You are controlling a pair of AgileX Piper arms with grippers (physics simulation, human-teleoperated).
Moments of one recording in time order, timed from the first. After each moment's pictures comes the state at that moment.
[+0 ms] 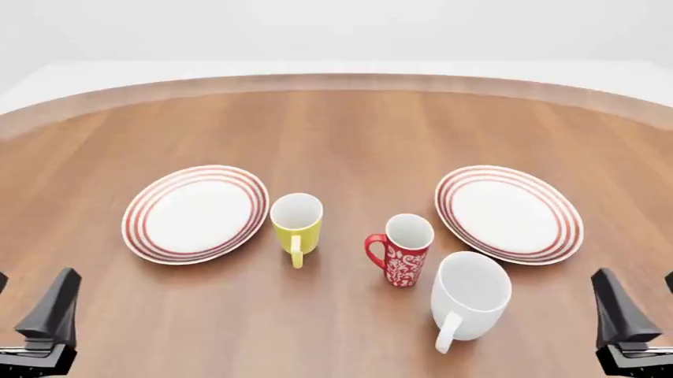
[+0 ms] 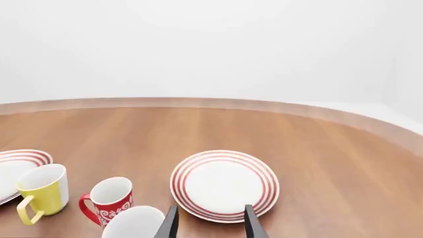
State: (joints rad) left arm 0.00 0.00 0.00 0.00 0.00; right arm 0.00 0.00 0.00 0.00 0.00
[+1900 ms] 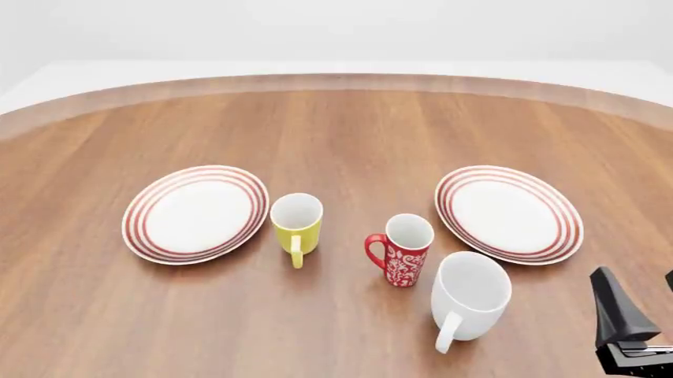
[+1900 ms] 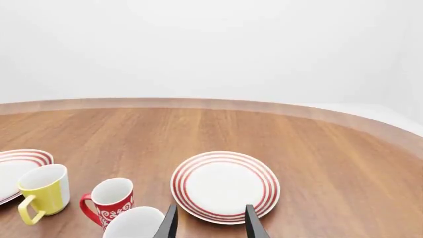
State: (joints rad) left arm -0.37 0.74 -1.18 0.35 0.40; right arm 0.01 0.01 -0.01 -0.01 -0.01
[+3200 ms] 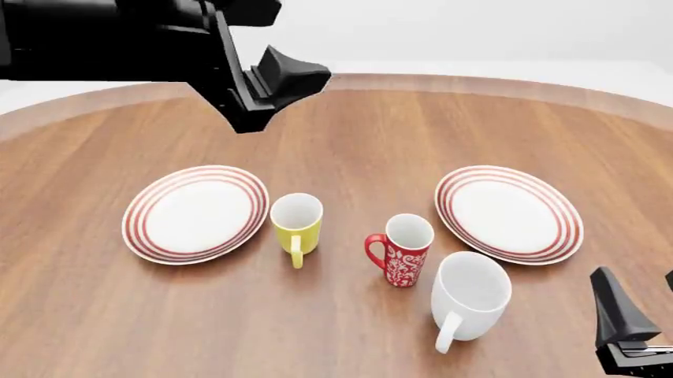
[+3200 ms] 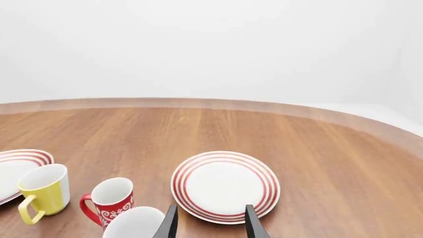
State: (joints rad) left arm -0.78 1.21 -1.41 0.63 0.48; right arm 0.01 0.01 -0.01 -0.01 -0.01
